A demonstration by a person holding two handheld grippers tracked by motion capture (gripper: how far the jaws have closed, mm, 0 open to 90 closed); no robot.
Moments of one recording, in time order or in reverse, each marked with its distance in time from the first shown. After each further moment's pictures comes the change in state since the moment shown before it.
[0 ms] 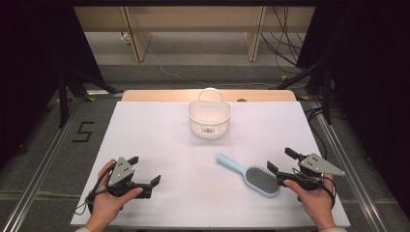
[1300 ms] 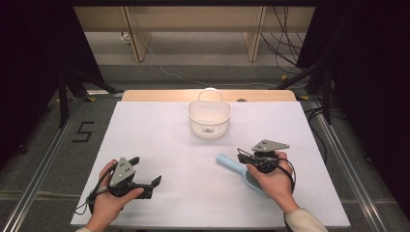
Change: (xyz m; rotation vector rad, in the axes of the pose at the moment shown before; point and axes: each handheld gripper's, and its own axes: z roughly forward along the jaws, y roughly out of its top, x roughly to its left) left arm -0.002 -0.001 0.001 0.010 -0.001 0.008; right arm 0.060 0.035 0.089 0.378 0.113 0.020
